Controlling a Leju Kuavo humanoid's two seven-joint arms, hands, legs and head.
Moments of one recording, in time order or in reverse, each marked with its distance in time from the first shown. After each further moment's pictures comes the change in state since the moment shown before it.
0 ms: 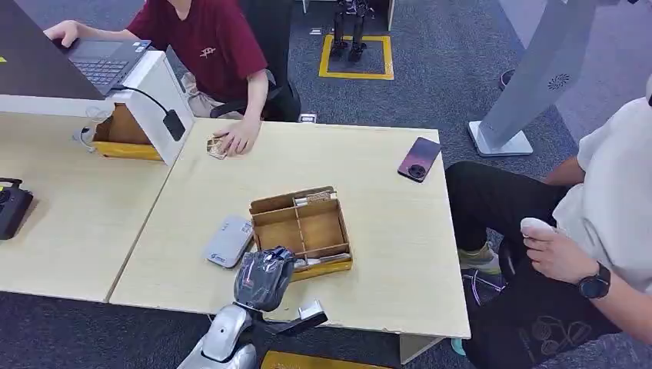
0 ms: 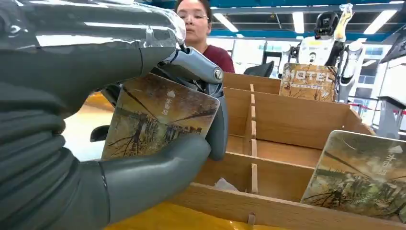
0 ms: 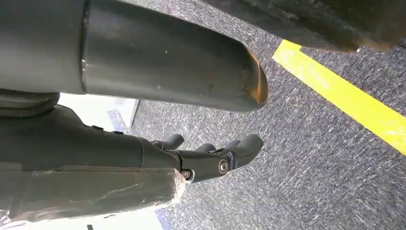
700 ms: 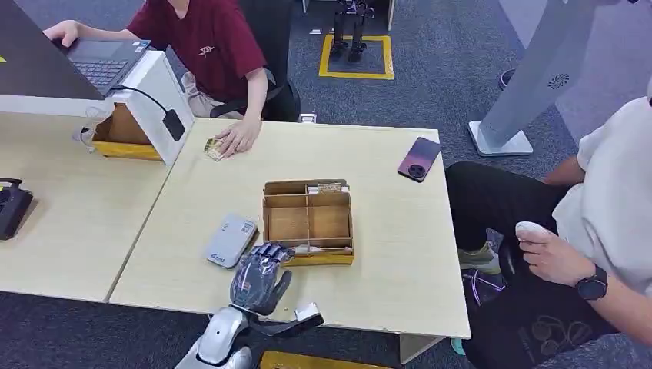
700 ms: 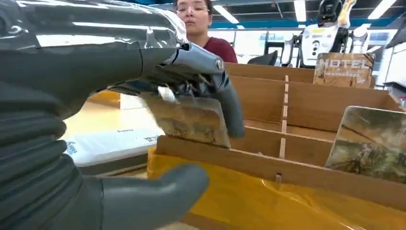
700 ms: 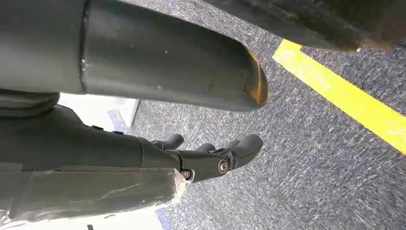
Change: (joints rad) left arm 0.025 0.023 -0.003 -0.045 -0.021 -0.015 0.021; right arm 0.000 0.000 0.000 0.000 0.000 -0.001 0.000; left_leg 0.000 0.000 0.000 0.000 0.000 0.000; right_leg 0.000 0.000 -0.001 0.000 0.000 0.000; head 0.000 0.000
